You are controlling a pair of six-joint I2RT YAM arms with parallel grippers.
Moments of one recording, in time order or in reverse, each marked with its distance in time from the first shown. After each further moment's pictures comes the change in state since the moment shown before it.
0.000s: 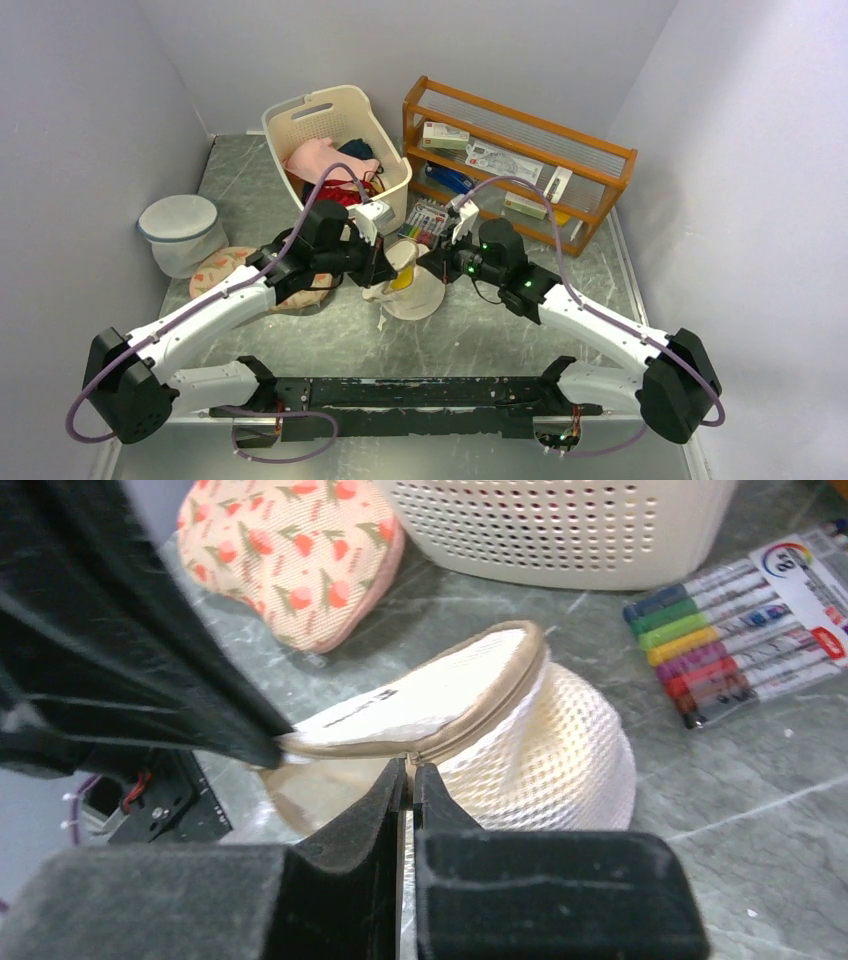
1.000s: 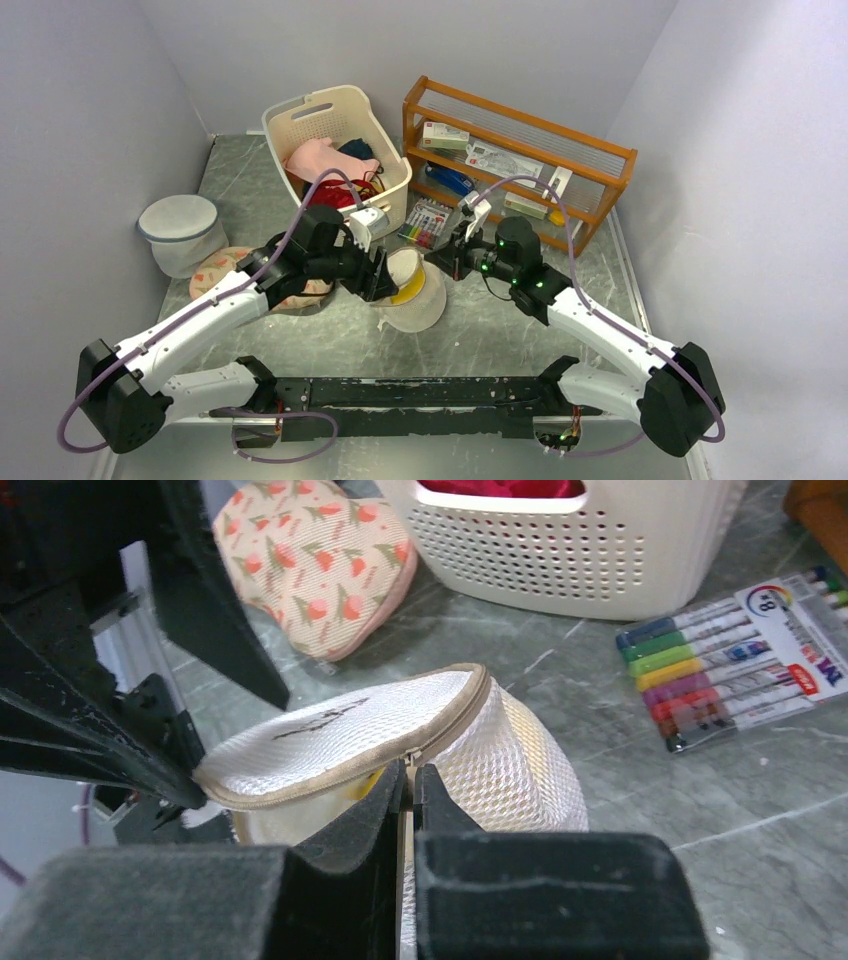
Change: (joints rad) left arm 0.000 -0.074 -0.005 -0.123 -0.009 0.014; right arm -0.097 -0.039 -0.039 0.055 -0.119 -0.042
